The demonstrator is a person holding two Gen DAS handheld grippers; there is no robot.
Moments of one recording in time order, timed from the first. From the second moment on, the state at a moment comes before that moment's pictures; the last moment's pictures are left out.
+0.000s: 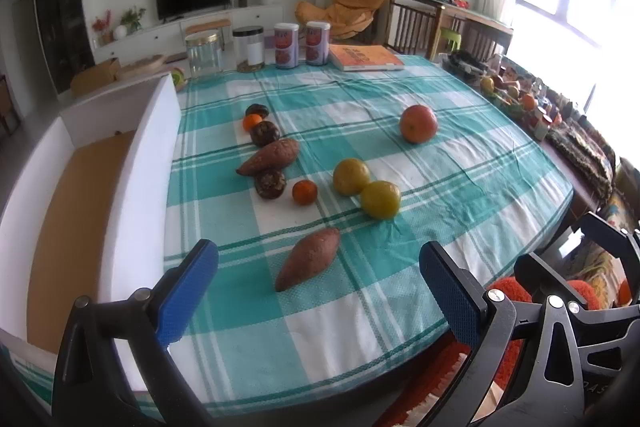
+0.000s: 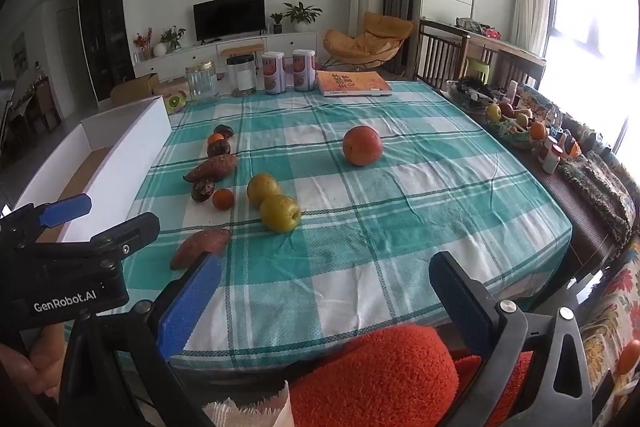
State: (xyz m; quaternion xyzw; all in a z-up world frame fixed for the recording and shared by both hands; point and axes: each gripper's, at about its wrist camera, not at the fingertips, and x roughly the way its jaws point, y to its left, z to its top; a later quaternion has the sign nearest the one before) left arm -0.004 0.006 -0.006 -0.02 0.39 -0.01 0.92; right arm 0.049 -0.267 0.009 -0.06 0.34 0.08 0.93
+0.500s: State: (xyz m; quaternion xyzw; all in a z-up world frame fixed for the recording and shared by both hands) left arm -0.005 0.005 -0.010 -0.04 0.39 -0.01 0.92; right arm 0.050 -0.264 0.007 -0.06 0.35 0.09 0.93
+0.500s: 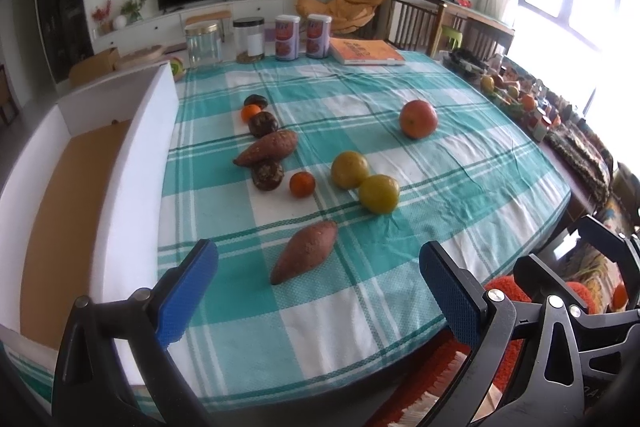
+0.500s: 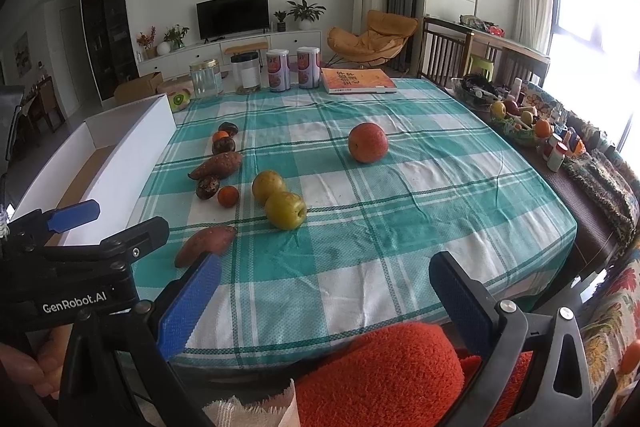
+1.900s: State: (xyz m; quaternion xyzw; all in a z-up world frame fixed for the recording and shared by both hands) left arm -0.005 0.009 -0.015 -0.05 0.40 -0.02 0.91; right arm 0.049 -0.265 0.007 -0.05 0.35 0.09 0.93
